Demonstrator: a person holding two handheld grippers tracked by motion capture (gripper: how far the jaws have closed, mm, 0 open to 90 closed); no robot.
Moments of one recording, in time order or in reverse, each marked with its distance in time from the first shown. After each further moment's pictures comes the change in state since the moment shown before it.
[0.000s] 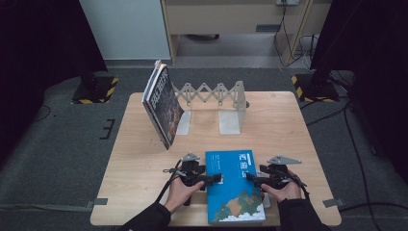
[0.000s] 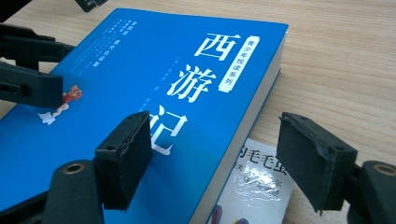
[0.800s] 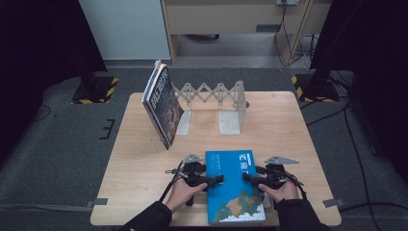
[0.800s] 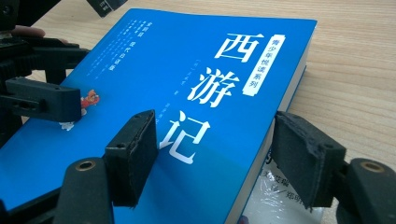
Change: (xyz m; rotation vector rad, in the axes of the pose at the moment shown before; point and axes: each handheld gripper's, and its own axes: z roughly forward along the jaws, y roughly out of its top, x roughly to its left) left arm -0.002 -0.004 0.008 -0.040 -0.021 0.036; right arm 0.004 -0.001 0.007 -0.005 0.053 0.027
